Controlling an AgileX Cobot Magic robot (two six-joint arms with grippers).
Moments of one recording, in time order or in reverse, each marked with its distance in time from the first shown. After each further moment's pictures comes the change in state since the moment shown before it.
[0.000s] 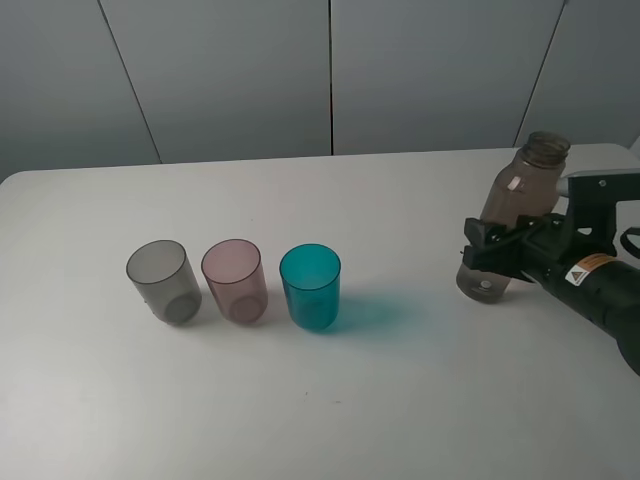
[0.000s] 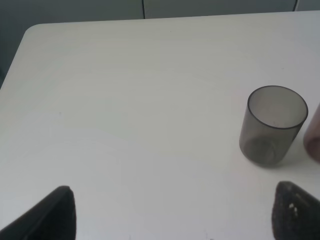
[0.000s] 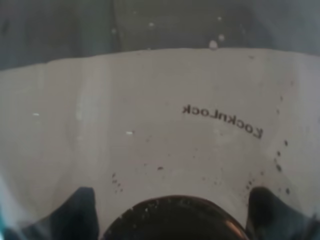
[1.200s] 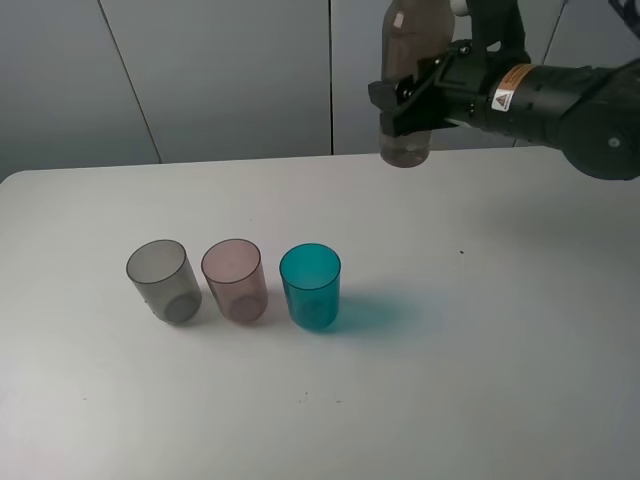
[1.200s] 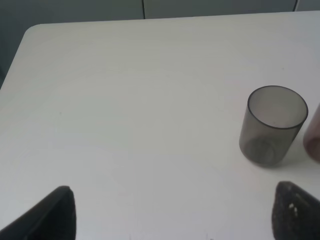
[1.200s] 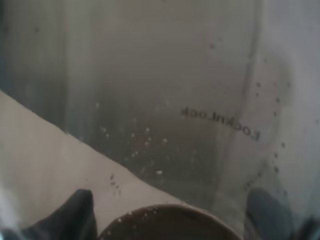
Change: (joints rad) left arm 0.000 0.000 0.000 0.000 0.000 0.000; right arm 0.128 -0.239 -0.586 -0.403 0.652 0.029
